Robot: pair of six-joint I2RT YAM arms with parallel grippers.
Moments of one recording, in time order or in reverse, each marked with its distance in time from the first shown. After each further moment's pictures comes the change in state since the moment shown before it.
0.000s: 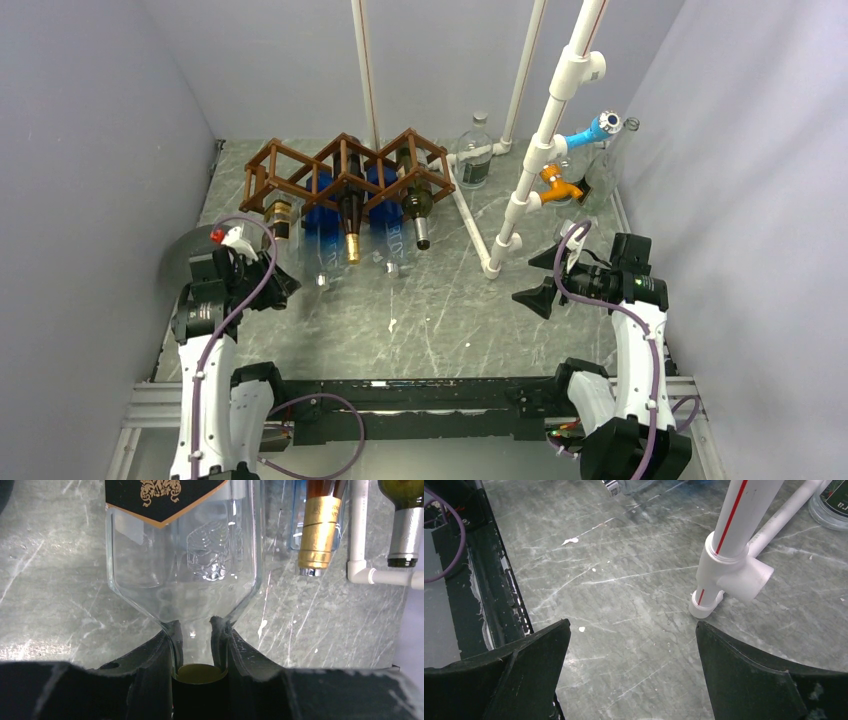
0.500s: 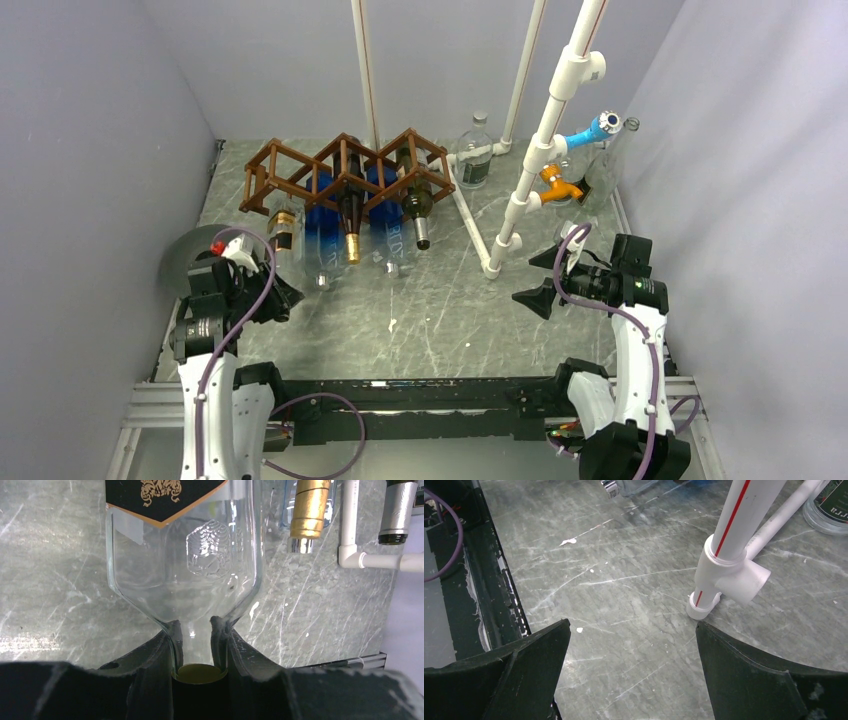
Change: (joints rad) left arm 0.000 -0.104 0.000 -0.115 0.033 -0.023; right arm 0.000 -0.018 -0.004 0.011 0.001 0.006
